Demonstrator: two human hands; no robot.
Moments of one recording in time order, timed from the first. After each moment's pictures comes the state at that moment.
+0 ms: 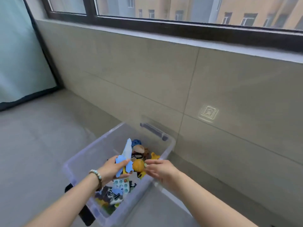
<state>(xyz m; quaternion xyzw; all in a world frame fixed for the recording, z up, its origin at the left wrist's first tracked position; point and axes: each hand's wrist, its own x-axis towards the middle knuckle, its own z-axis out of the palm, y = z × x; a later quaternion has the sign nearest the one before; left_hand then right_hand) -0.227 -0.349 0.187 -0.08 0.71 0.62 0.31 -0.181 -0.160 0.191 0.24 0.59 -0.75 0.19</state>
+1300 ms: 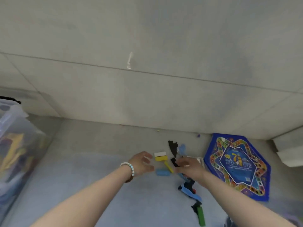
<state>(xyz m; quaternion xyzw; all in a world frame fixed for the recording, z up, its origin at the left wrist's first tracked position) -0.047 0.057 0.001 0.25 0.77 0.29 0.51 0.120 0.206 0.011 0.49 0.68 -0.53 0.14</state>
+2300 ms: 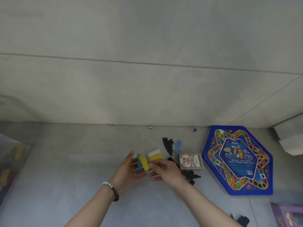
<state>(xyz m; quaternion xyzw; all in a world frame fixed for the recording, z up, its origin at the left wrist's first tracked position) -0.039 0.054 -0.047 -0.13 0.51 0.59 0.62 0.084 0.158 -0.015 0.45 0.54 -0.71 0.00</state>
